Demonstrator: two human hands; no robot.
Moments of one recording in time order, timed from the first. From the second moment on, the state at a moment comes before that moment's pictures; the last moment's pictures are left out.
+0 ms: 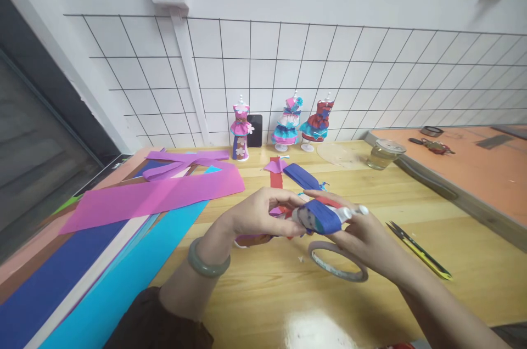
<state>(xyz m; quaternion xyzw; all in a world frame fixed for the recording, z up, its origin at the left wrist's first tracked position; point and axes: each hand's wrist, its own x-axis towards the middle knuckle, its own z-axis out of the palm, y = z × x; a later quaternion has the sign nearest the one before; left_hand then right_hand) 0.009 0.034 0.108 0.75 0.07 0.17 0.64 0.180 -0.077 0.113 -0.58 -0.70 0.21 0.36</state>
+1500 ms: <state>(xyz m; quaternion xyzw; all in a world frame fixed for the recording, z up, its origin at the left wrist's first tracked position) 0.007 0.038 0.106 0.88 0.17 0.04 0.44 0.172 -0.076 0.037 -0.56 -0.56 0.42 0.45</state>
